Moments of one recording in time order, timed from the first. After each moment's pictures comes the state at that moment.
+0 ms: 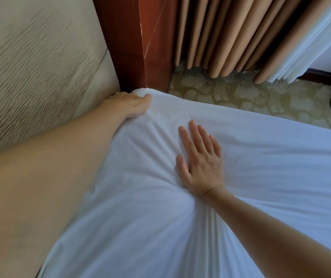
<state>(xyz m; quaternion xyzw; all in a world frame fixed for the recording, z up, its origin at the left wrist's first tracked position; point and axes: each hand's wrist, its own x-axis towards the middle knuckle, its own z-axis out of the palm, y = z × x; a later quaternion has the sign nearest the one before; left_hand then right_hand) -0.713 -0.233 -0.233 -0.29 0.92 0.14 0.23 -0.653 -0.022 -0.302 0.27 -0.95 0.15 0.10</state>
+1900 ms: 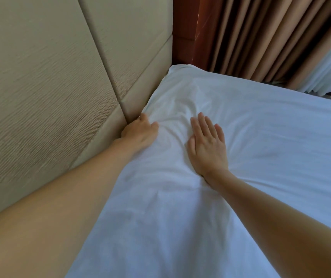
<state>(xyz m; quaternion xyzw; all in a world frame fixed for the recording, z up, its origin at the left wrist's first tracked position) -0.471 -0.191 -0.237 -0.35 0.91 0.20 0.11 -0.514 -0.027 -0.272 0.30 -0.94 0.16 0.02</state>
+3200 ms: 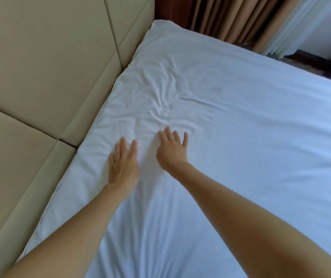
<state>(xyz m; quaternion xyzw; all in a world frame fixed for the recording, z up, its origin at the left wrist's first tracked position) -0.206 -0.031 -0.214 -0.32 0.91 0.18 0.19 -0.304 0.060 -0.194 0.29 -0.92 0.03 -0.25</state>
